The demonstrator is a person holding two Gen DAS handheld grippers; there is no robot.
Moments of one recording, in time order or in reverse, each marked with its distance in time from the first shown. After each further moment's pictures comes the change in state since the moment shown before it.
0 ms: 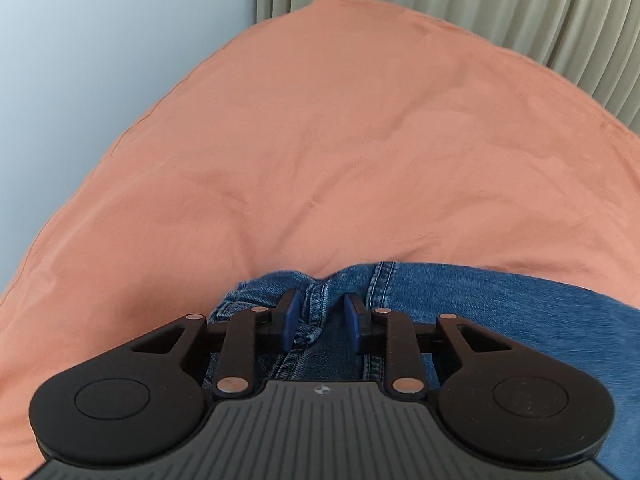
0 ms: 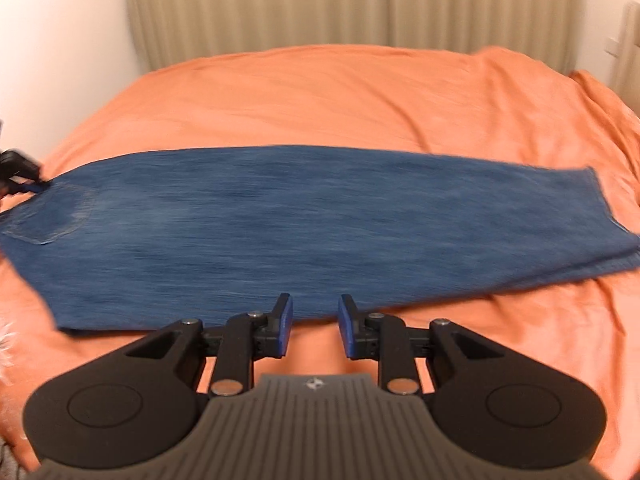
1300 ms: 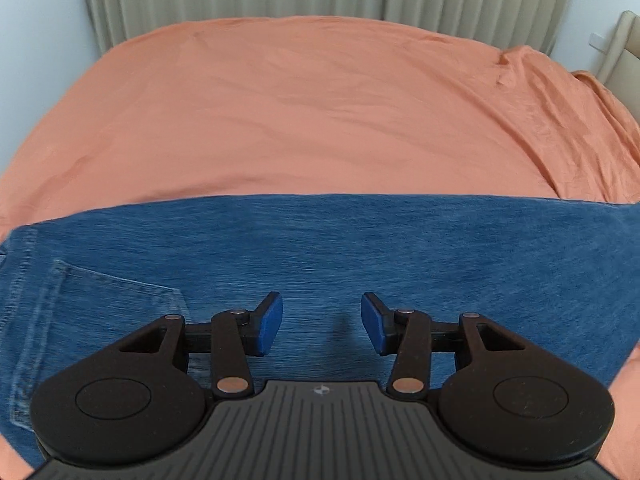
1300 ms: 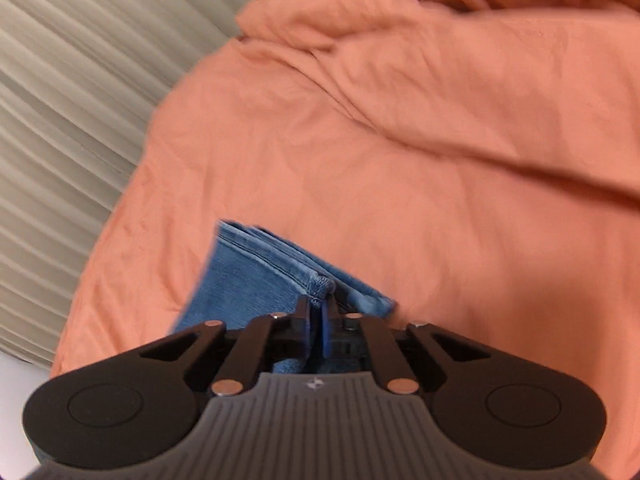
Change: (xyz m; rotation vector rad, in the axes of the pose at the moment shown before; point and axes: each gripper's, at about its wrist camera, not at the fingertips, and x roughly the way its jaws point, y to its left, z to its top) left arm -0.080 -0.234 -0.104 0.338 -0.018 -0.212; right arm 0.027 -0.381 0.042 0.884 -0.230 -0.075
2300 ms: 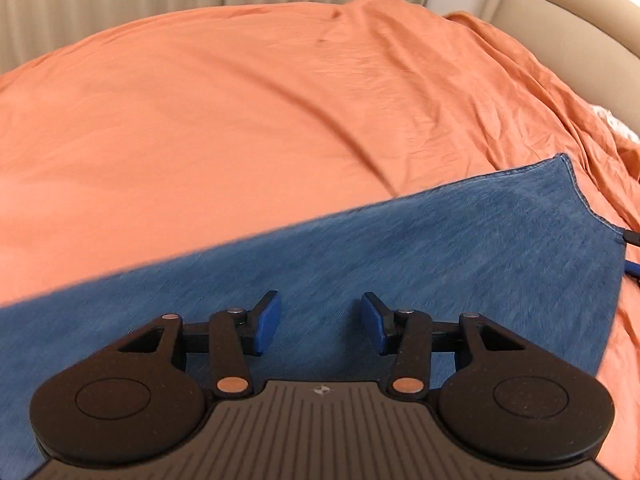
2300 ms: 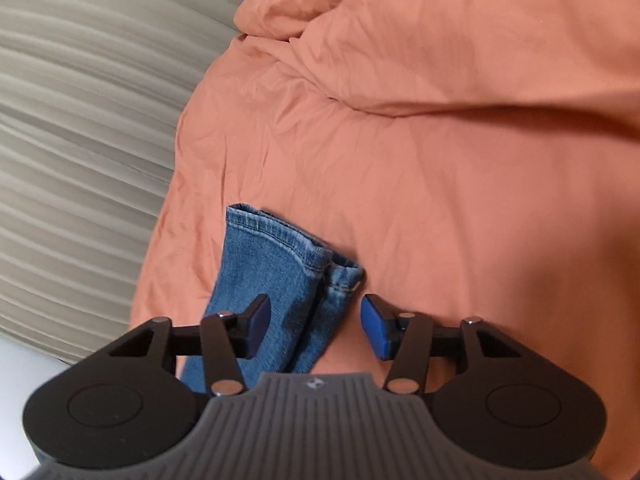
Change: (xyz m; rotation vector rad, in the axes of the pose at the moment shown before) left arm 0.115 -0.208 0.046 0.257 0.008 -0.239; right arm 0.017 -0.081 -0.017 0.251 0.149 0.150
